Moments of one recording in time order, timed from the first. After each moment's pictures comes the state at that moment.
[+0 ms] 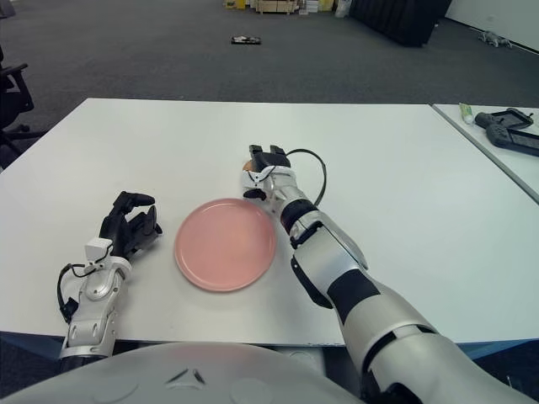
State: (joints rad) left arm 0.24 -0.01 0.08 -0.06 -0.01 -0.04 0.06; right arm -0.90 0.02 0.61 1.27 -0.73 0.05 -0.17
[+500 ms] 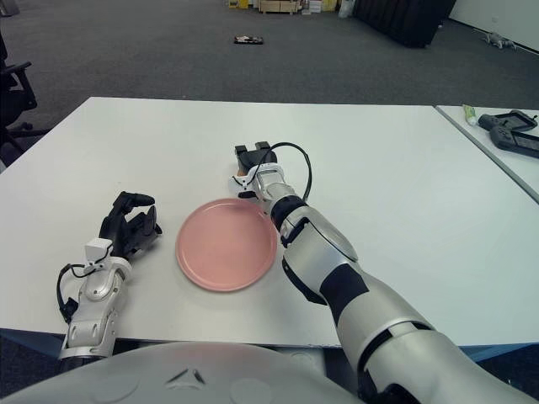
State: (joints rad) left arm 0.24 -0.01 0.08 -0.07 0.00 -0.04 0.07; right arm -0.95 0.05 0.72 1.31 -0.82 0.05 -0.17
